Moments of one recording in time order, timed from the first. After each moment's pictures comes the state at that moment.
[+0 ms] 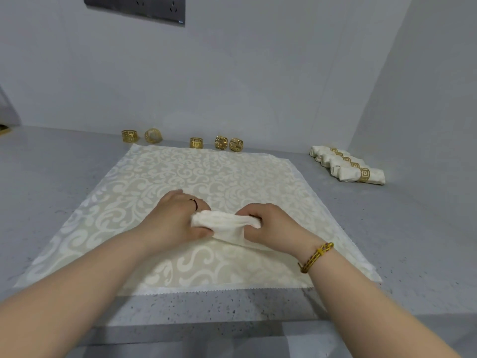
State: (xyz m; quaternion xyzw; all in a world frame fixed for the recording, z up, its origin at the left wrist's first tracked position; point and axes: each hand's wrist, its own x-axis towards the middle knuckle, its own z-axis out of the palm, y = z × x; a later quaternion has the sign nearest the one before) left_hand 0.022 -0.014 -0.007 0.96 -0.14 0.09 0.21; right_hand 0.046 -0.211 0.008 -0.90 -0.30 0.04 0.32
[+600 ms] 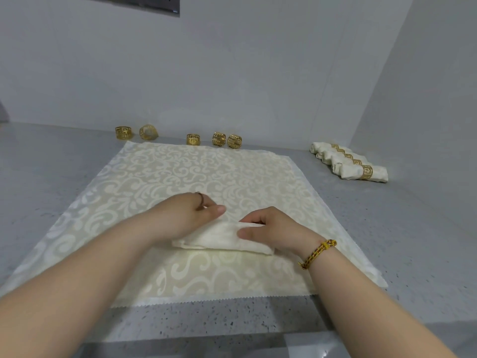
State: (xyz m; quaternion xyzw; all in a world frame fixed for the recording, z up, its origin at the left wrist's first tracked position) left_hand 0.034 -0.029 0.016 0.95 -0.06 -0.04 0.31; right_hand 0.067 -0.219 -0.004 -0.85 -0.22 0.16 0.45
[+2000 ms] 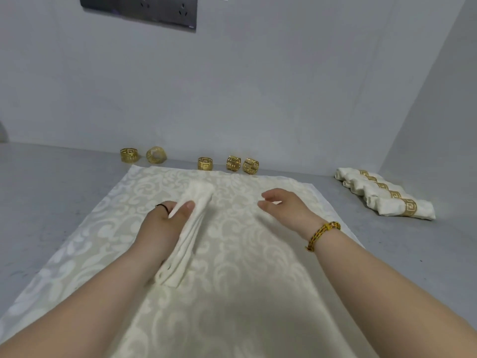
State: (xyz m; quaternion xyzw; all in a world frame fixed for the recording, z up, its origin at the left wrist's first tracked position) left_hand 0.107 0.012 -0.005 0.78 0.14 0.16 0.59; right_hand 0.196 -0.183 0.018 -0.90 -0.12 0.01 0.43
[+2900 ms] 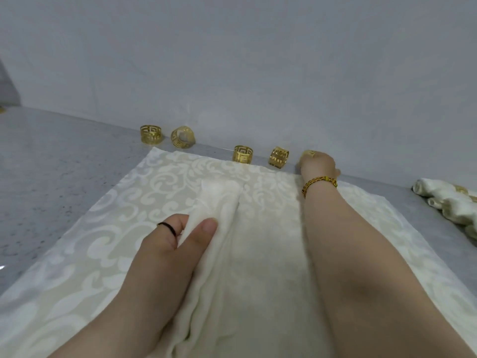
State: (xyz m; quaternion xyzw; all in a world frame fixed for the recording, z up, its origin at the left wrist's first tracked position) left_hand 0.138 0.040 -0.036 0.67 0.18 0.20 0.69; right_hand 0.423 -0.101 -0.021 -0.92 0.10 -0.15 0.35
